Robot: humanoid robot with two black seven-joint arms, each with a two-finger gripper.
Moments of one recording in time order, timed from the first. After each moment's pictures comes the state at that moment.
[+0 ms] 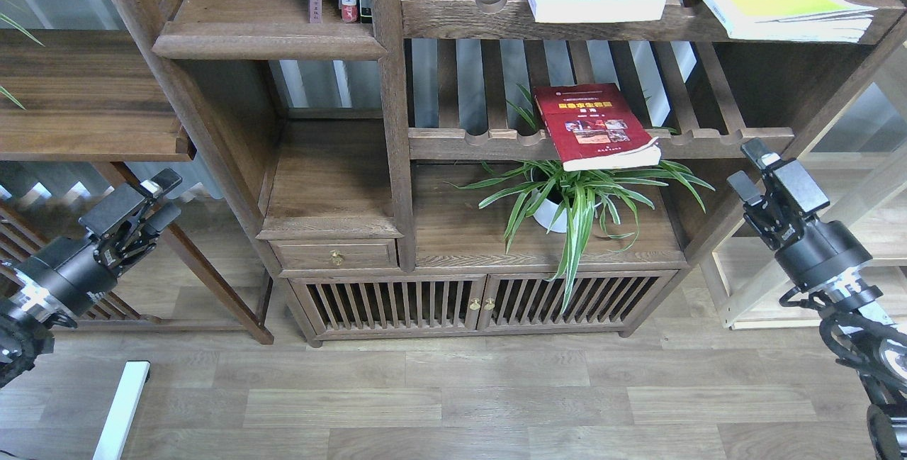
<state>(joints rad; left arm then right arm) -0.12 0.50 -1.29 -1.15 -0.39 -0.49 0.49 0.01 -0.48 1.50 1.12 0.38 0.58 -0.38</state>
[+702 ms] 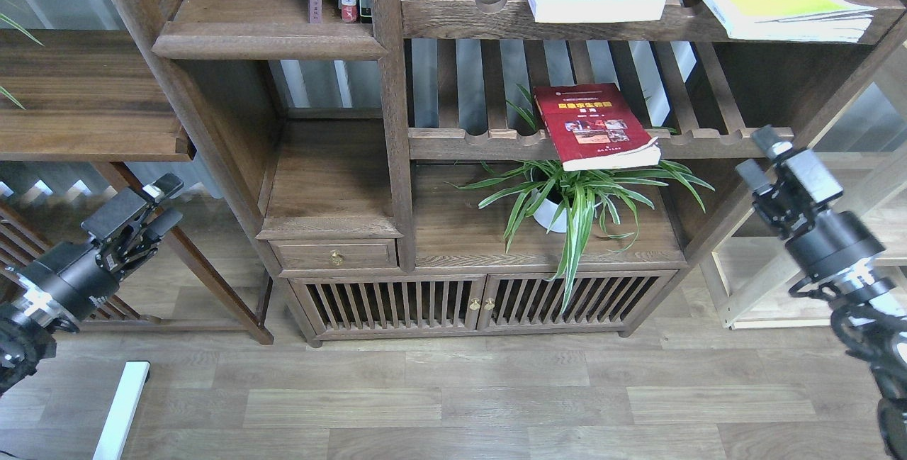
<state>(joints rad) -0.11 0.50 -1.27 -1.11 -0.38 -0.49 0.49 0.01 -0.50 1.59 1.20 0.42 0.49 -0.39</state>
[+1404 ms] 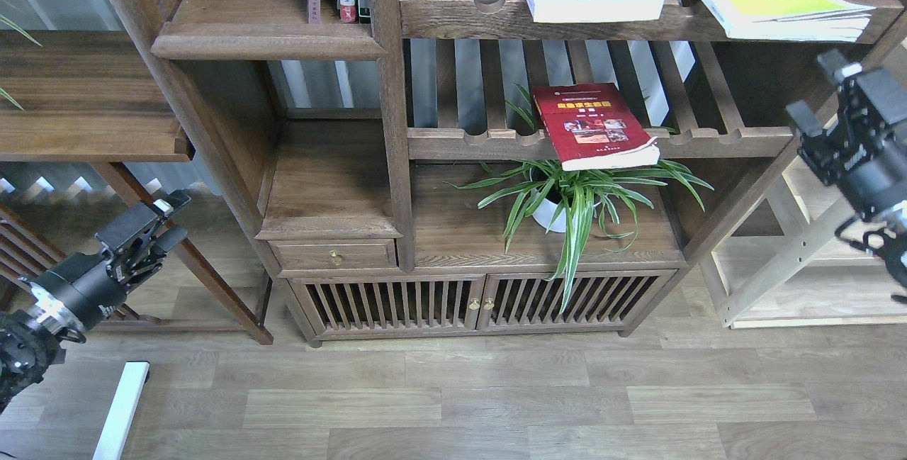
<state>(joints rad) -0.15 0.50 -1.23 -1.05 -0.40 -0.49 0.49 0.17 -0.55 1.67 1.26 0.49 0.20 -0.42</state>
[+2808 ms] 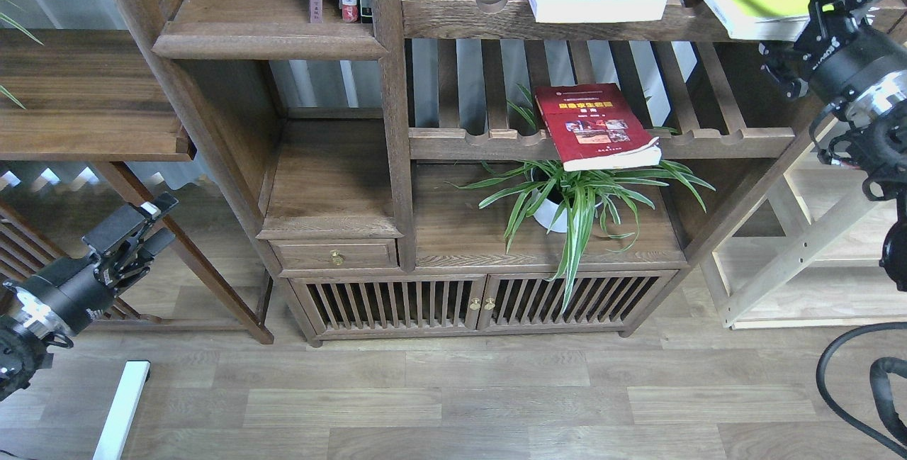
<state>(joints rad) -0.13 0.51 -1.25 -1.05 -0.40 -0.49 0.49 0.54 -0.50 1.60 1.06 0.54 -0.11 -0.48</state>
